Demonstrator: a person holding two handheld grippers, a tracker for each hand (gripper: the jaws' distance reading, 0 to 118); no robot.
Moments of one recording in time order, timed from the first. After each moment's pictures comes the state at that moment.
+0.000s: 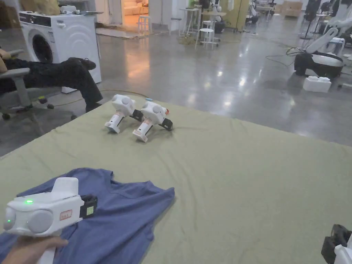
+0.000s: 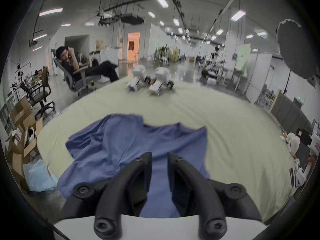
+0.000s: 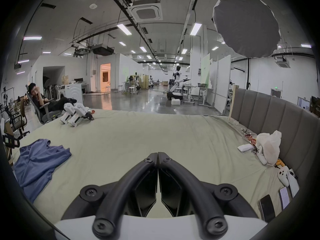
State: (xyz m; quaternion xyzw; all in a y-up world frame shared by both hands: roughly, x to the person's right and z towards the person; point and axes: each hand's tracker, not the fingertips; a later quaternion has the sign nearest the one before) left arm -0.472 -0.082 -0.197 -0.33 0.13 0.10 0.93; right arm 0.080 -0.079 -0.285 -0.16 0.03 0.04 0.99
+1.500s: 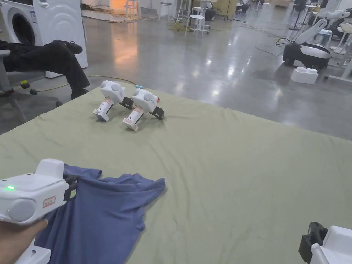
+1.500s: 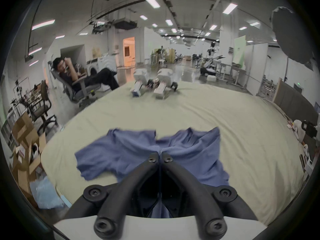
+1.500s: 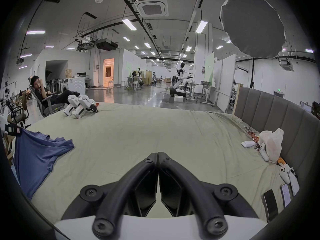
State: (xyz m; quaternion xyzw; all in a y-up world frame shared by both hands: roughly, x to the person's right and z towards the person) left arm -0.484 -0.062 -0.211 -0.27 0.11 0.03 0.96; right arm 0.057 -0.091 -0.270 -0.17 0.04 0.06 0.98
